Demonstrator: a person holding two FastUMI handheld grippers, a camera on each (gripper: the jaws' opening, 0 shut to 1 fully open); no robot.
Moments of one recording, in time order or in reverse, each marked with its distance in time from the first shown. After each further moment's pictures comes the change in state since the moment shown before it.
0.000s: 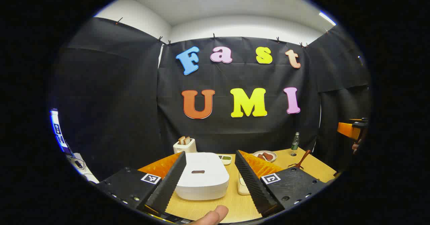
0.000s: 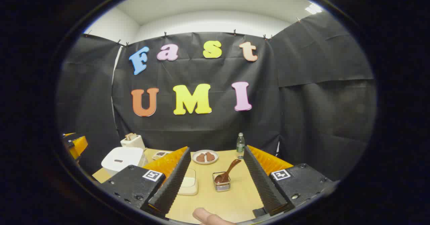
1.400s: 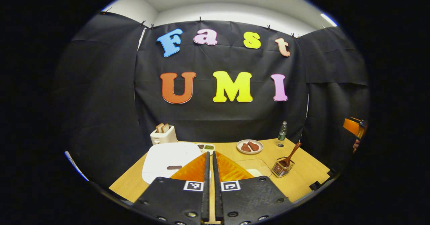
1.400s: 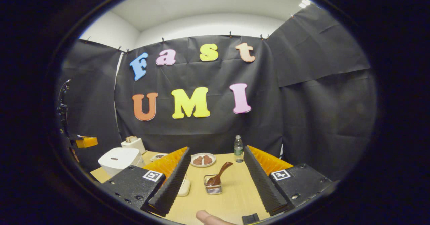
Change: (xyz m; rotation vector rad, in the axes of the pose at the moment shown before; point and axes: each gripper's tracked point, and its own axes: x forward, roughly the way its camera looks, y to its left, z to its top) left arm 0.064 -0.028 -0.039 -0.004 0.146 -0.115; right arm 0.020 -0.073 -0.015 0.019 -0.054 0.046
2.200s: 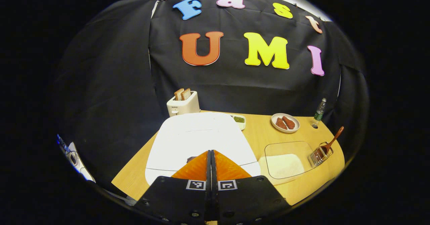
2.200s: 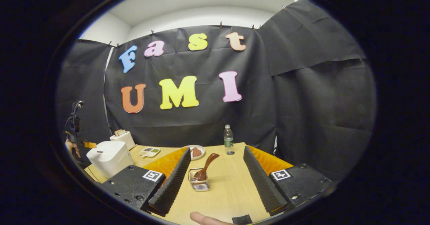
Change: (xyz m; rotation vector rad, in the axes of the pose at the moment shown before) left arm 0.102 0.078 -0.098 -0.031 0.313 0.162; right arm 0.042 -0.049 -0.061 0.041 0.094 -0.050
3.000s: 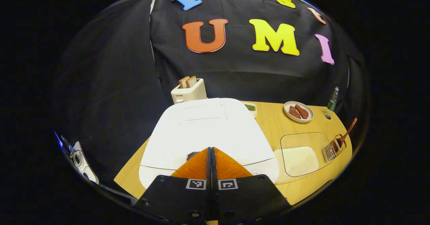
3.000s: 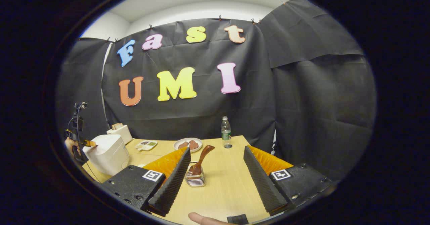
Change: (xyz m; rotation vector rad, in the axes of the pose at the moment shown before) left arm 0.023 0.006 -0.026 -0.009 0.078 0.045; right arm 0.006 -0.007 -0.018 -0.027 0.035 0.006
